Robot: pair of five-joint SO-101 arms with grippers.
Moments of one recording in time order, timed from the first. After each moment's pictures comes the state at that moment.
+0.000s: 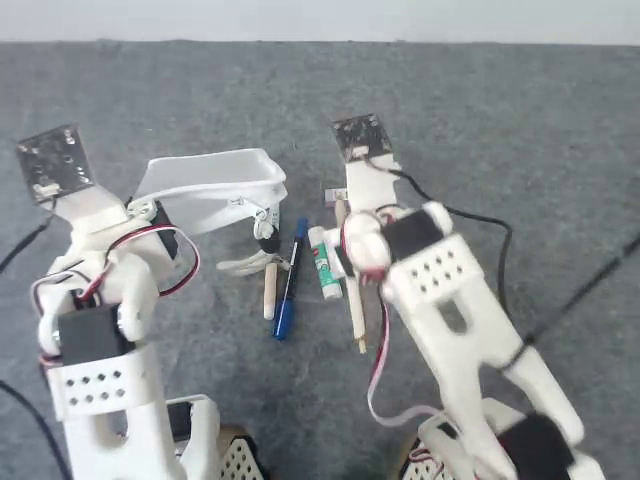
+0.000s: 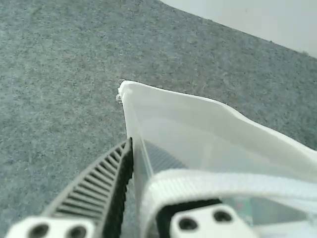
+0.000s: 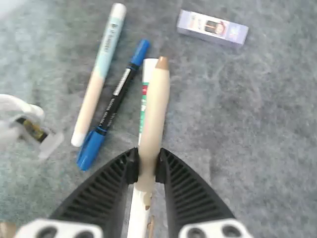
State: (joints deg) left arm -16.8 -56.7 42.0 66.1 16.4; right arm -32.9 -24.9 25.7 71.2 -12.5
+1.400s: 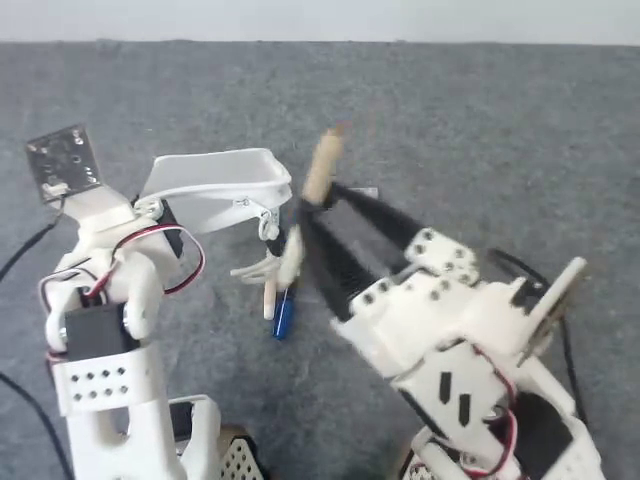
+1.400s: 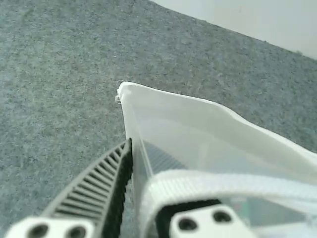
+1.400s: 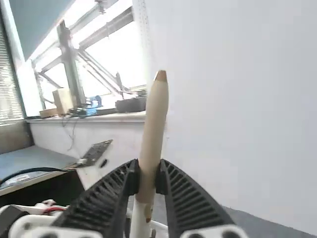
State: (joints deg) left arm -15.6 -56.7 44.1 63.4 16.4; right arm -48.4 -76.1 41.5 28.3 -12.5
